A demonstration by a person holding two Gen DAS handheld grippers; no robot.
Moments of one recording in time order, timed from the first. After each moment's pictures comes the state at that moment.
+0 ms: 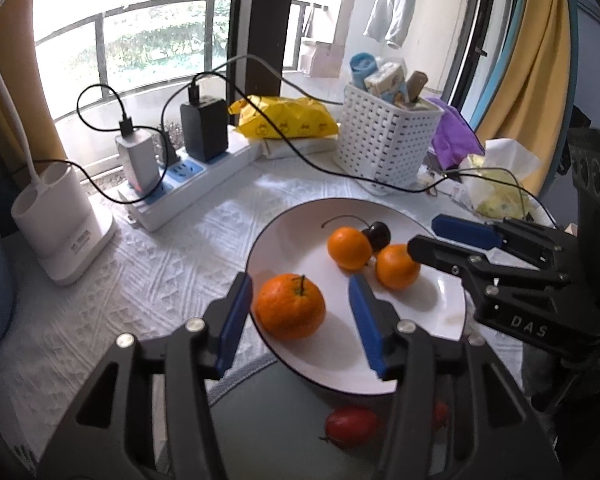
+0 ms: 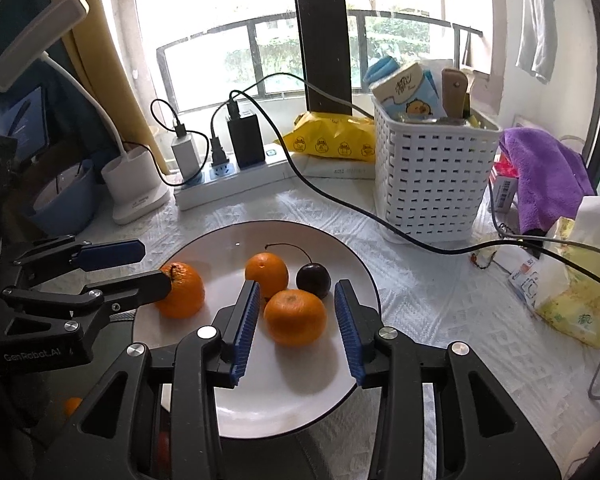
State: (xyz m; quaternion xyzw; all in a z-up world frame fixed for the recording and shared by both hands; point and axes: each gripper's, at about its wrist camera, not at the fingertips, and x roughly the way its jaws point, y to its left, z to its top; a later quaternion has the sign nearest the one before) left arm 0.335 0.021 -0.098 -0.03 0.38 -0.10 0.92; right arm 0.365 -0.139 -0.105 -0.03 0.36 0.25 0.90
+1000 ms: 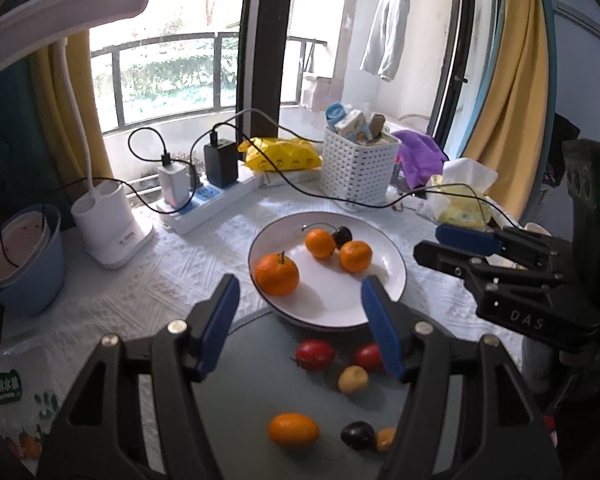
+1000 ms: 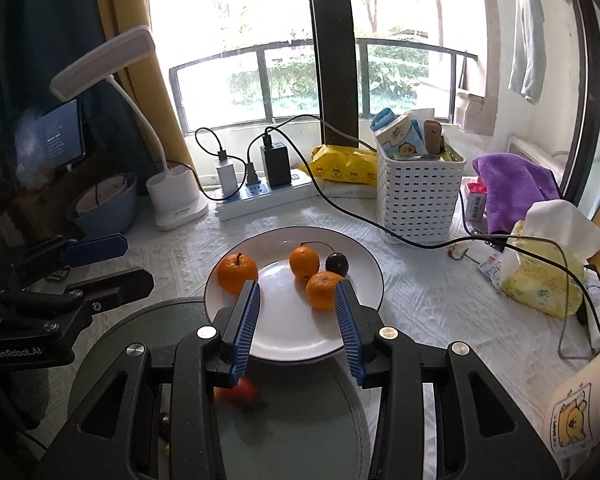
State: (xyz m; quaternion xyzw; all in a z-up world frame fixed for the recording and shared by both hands) left arm 0.239 0.019 -0.051 -0.03 0.32 -0.09 0.94; right arm 0.279 -0.152 -0.060 -0.03 0.31 0.25 0.92
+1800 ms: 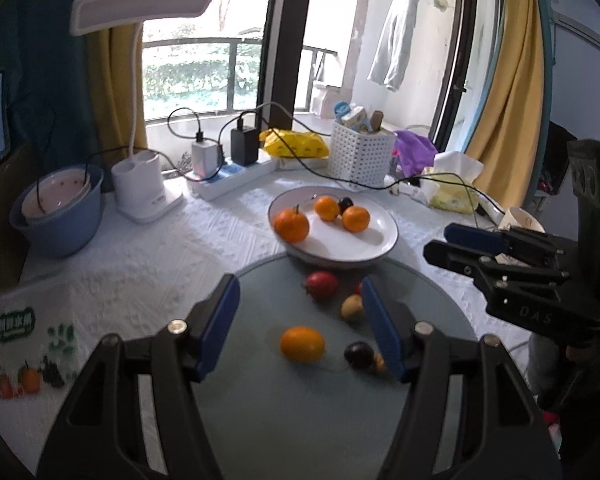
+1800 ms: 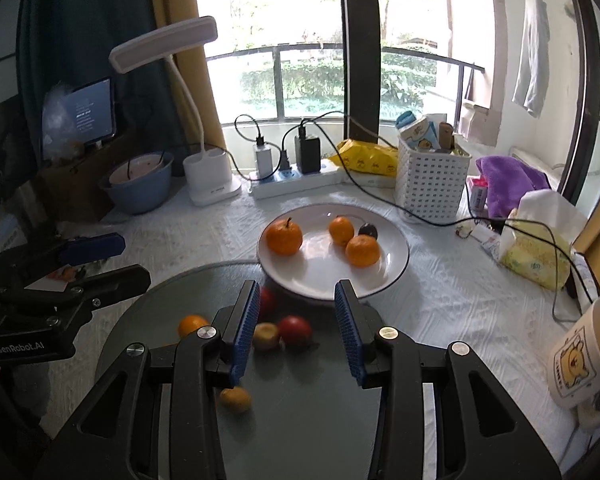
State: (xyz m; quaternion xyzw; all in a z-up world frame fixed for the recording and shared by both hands) left arm 0.157 0.040 -0.065 -0.05 0.31 -0.07 0.95; right arm 0.201 -0.134 -0.064 -0.05 0.31 0.26 0.91
